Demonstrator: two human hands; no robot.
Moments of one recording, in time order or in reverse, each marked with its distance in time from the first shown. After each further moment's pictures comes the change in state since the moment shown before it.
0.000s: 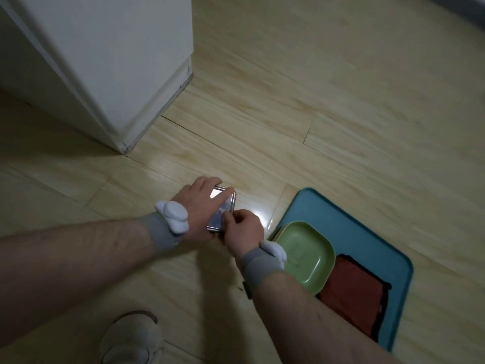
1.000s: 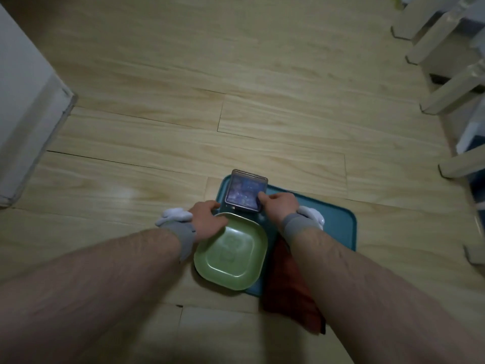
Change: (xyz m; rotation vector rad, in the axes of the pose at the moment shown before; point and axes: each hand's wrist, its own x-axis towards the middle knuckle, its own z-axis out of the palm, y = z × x) left_hand 0.129 0.160 0.054 -0.591 -0.344 -0.457; right_hand 0.102 0.127 -0.211 -0.028 0.170 0.220
